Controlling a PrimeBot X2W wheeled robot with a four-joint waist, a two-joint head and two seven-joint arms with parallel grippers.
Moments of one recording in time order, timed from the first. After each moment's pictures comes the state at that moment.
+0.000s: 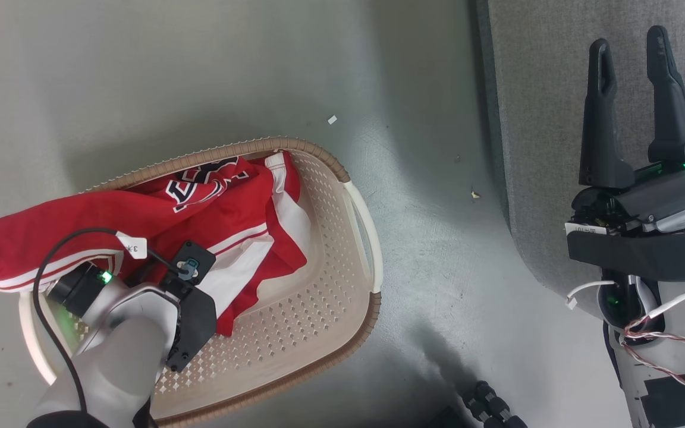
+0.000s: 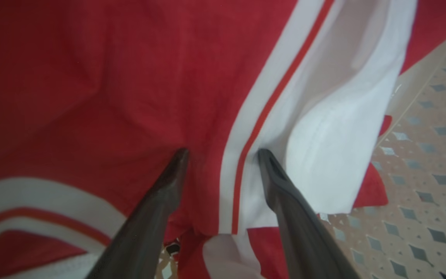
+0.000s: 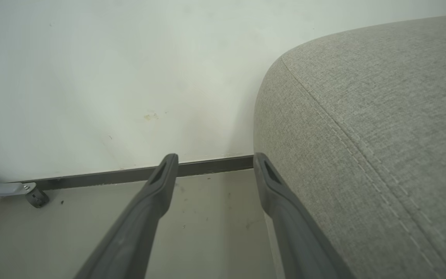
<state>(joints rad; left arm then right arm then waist) -0.89 0.13 -0.67 1.27 -0.10 -0.01 0.06 -0.59 -0.12 0.14 -0.03 0.37 0.12 -0.27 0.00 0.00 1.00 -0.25</state>
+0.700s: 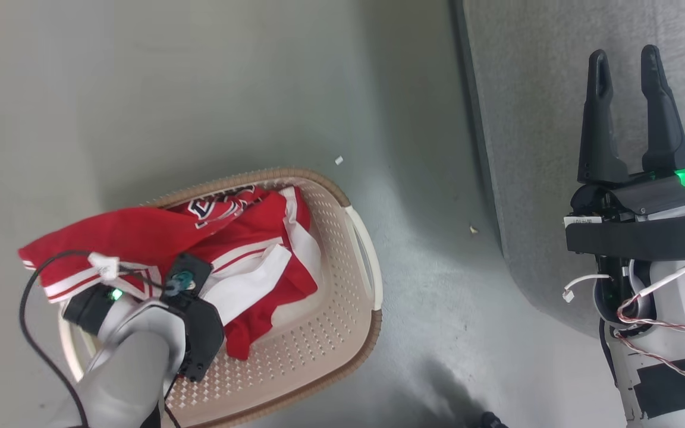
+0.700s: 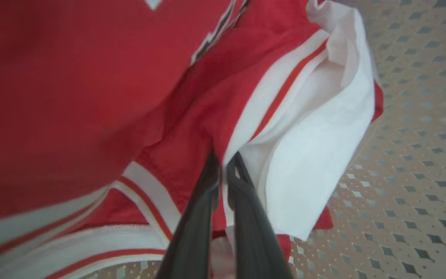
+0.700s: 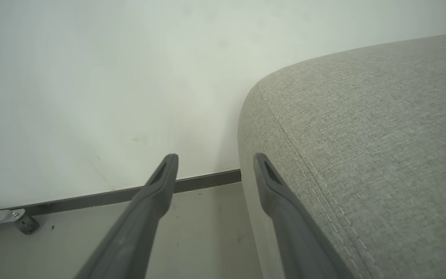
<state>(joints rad) -0.85 0.11 -0.60 1.27 -0.19 -0.07 -0.10 -0.61 -0.10 0.10 0.09 0.37 0.12 -0.26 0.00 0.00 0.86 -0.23</state>
